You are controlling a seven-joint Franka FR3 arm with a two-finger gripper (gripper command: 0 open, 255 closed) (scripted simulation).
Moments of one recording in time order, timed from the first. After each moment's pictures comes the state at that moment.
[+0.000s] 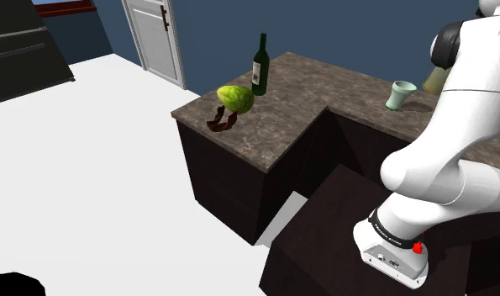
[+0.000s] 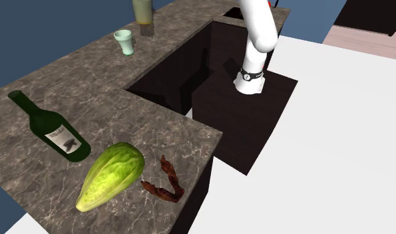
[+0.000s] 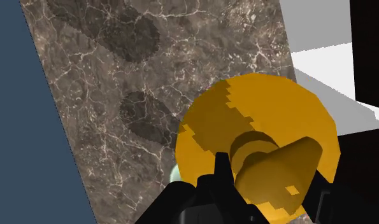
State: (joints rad) arm -1.04 0.55 -0.62 -0.93 0.22 1.56 -1.31
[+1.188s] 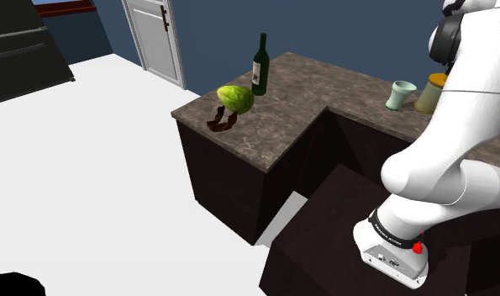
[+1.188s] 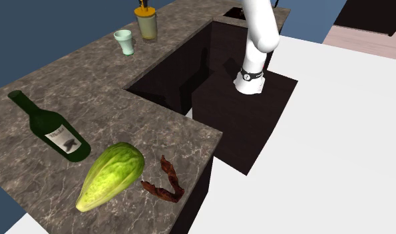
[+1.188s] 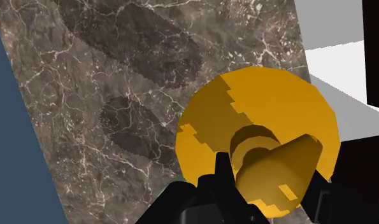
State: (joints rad) arm -0.96 0.49 -0.62 -1.29 0.19 1.84 -1.31
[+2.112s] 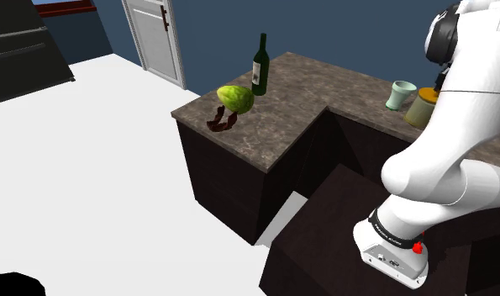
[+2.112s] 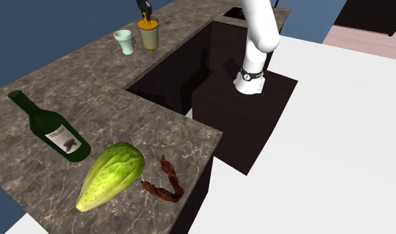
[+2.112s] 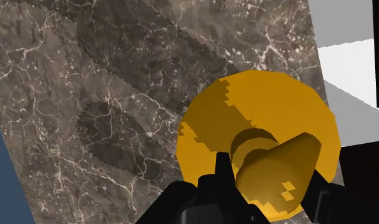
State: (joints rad) arm -0.93 0.50 -0.61 -1.48 0.20 2.03 -1.31
